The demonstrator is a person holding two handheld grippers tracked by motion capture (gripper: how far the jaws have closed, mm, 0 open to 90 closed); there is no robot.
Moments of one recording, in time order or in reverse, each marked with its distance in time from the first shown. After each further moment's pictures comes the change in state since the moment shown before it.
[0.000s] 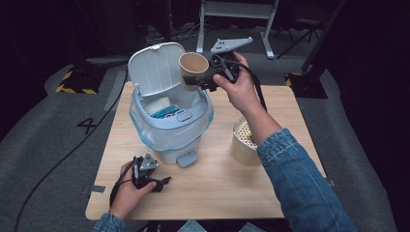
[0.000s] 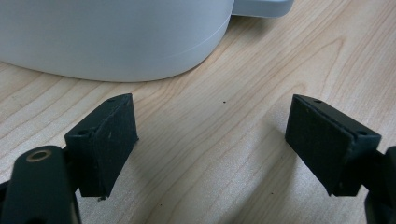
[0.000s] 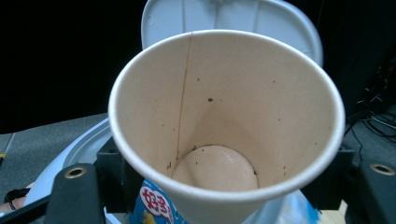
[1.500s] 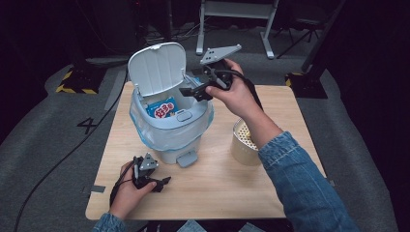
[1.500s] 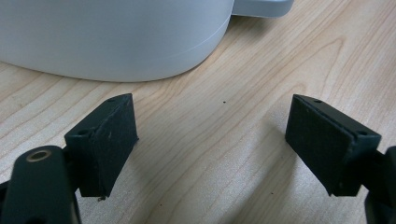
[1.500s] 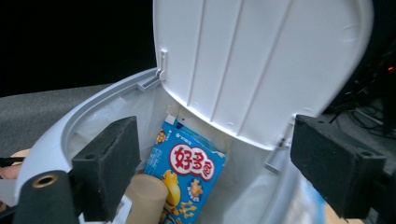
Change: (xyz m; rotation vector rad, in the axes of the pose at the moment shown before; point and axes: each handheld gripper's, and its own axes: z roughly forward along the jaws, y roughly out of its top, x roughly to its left) left arm 0.000 0.000 0.000 -0.002 0.001 0.000; right arm 0.019 -0.004 0.002 0.091 -0.039 -0.087
